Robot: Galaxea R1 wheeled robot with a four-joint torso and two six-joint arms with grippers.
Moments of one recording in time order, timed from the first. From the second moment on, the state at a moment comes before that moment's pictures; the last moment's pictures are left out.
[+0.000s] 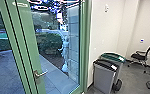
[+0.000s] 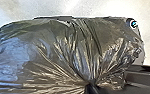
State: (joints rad) left arm 1.49 3.03 -2.77 -0.57 0.12 0.61; right arm -1.59 3.05 -2.71 -0.39 -0.08 0.38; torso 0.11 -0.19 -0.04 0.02
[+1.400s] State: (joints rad) left arm 1.49 3.03 -2.77 -0.57 0.12 0.61; right arm -1.59 3.05 -2.71 -0.39 -0.08 0.38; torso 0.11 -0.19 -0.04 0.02
